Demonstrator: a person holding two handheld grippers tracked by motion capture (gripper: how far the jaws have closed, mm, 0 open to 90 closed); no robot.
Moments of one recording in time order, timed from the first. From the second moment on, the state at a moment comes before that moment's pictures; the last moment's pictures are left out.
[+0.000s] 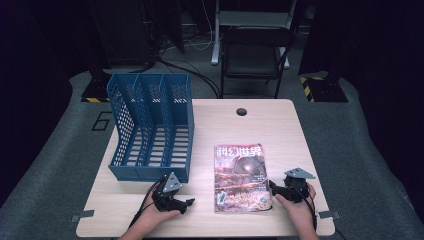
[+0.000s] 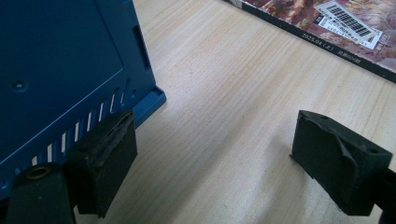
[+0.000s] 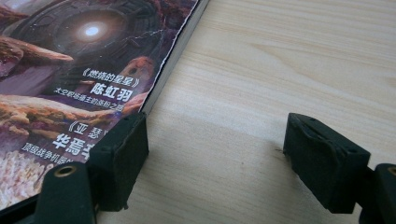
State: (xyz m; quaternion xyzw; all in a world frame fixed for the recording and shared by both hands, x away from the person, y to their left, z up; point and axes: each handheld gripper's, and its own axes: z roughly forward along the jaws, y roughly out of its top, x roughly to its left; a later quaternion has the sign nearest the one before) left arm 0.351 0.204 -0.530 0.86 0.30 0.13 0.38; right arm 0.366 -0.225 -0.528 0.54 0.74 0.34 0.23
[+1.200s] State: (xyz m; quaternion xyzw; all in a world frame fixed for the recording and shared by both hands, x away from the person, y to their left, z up) left arm 0.343 0.162 -0.524 0.84 0.33 0.08 0.42; right arm 0.356 -0.221 -0.508 0.54 0.71 0.40 0.22
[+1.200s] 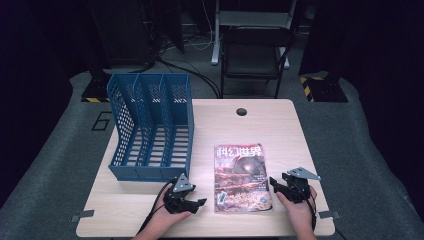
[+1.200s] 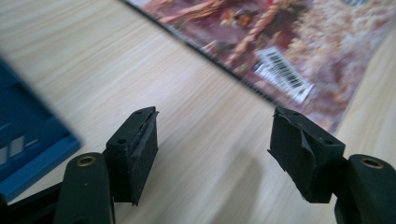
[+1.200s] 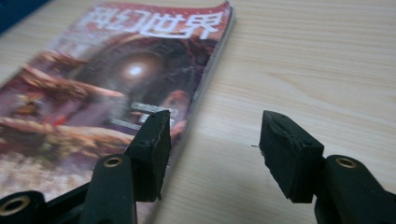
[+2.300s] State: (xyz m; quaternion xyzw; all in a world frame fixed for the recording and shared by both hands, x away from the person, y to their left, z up) left arm 0.349 0.112 -0.523 0.84 0.35 0.09 0.40; right arm 0.356 -0.186 -0.521 0.53 0.74 0.39 0.13
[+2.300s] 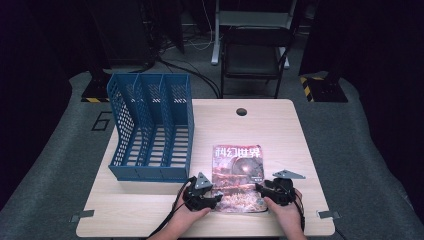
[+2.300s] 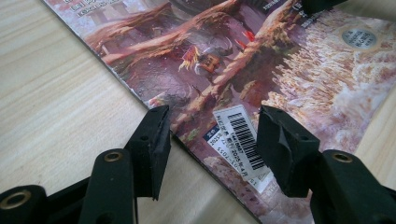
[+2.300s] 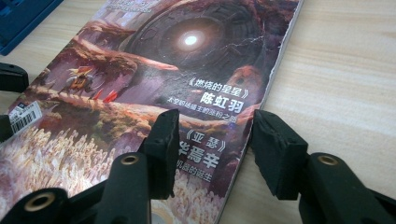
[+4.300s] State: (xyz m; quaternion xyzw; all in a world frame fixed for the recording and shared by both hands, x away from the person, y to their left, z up) left arm 0.320 0.129 -0.522 0.84 0.36 0.10 0.39; right arm 0.370 -0.164 -0.520 0.54 0.73 0.41 0.09
